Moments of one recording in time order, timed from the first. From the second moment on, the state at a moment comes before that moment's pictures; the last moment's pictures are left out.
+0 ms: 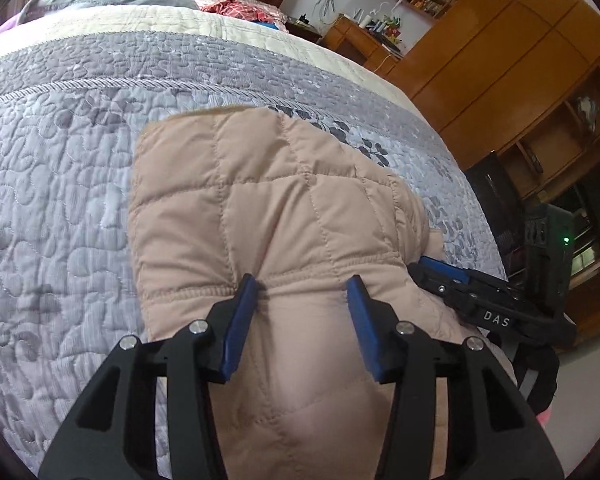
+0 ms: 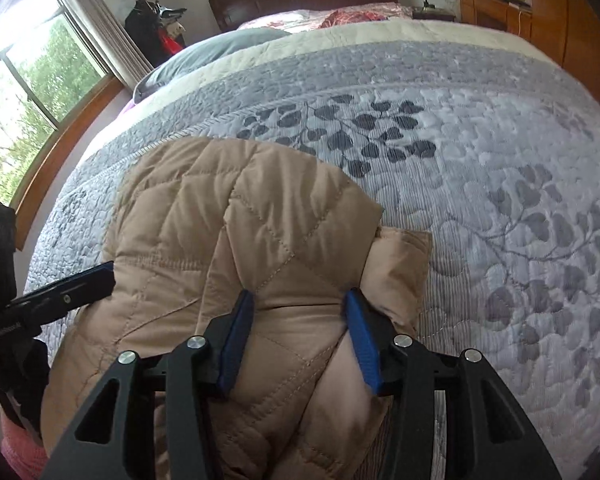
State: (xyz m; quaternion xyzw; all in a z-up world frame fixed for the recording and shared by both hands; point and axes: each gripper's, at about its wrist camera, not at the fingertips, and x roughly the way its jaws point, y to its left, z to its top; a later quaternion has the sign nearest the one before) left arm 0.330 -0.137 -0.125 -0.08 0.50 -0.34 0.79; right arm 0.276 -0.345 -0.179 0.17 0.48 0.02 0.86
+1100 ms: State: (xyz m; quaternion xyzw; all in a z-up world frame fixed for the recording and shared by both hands) left arm 0.187 -0.084 -0.128 0.00 0.46 -0.30 0.84; right arm 0.142 -0.284 -0.177 0.13 0.47 0.08 0.87
